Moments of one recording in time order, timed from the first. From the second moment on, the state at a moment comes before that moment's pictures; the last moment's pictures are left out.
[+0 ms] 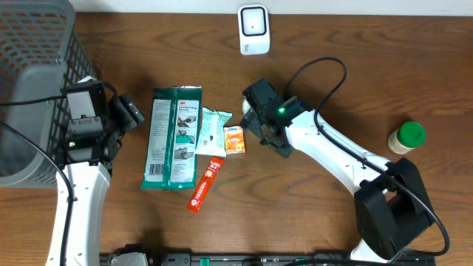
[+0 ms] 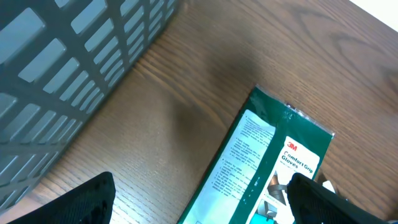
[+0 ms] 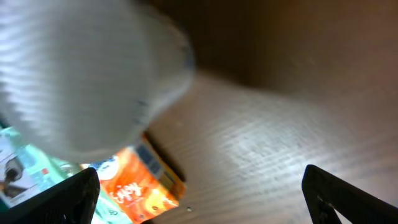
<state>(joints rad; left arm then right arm) 0.14 1.23 0.97 -0.60 -0.09 -0.41 0.62 1.83 1.31 -0.77 0.08 1.21</state>
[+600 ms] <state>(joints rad) 0.14 1.23 0.97 -0.60 -0.09 -0.41 0.50 1.77 1.60 -0.91 0.07 0.94</state>
